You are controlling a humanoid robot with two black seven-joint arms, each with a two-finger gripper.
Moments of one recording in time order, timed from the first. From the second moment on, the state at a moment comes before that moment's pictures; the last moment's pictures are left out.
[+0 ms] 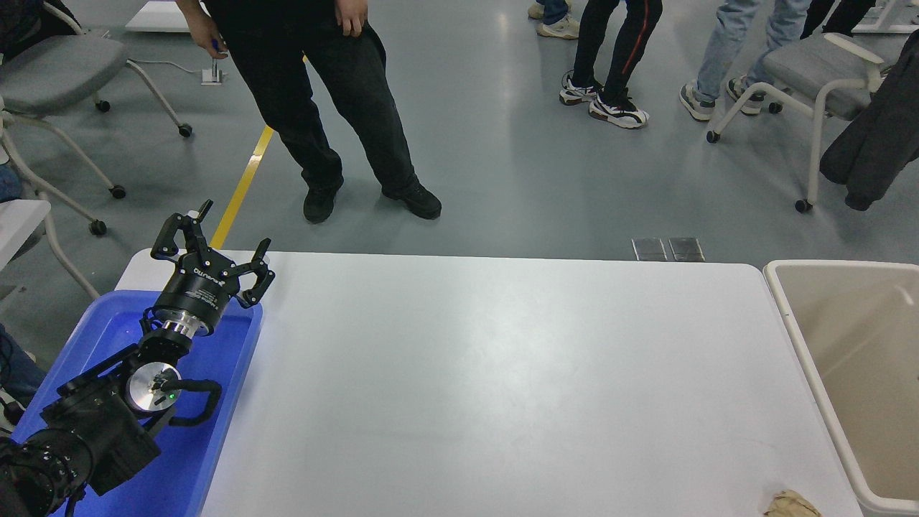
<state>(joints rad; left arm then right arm) -0.66 0.32 -0.57 -0.36 -0.18 -0.69 -0.55 0.70 -0.79 0.32 0.34 0.23 0.31 -0.05</state>
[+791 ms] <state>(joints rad) -0.66 0.32 -0.57 -0.36 -0.18 -0.69 -0.55 0.83 -0.71 0.46 1.01 -0.08 -0.05 0.03</state>
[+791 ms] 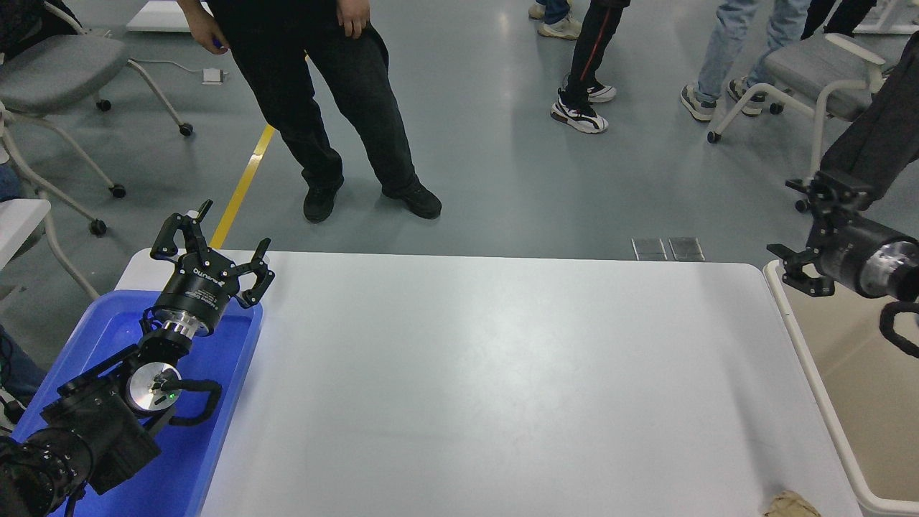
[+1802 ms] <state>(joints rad) -0.66 0.32 -0.57 -0.36 -0.18 -0.69 -0.55 0.77 -0.26 0.71 0.68 -0.08 -0.07 0.04</state>
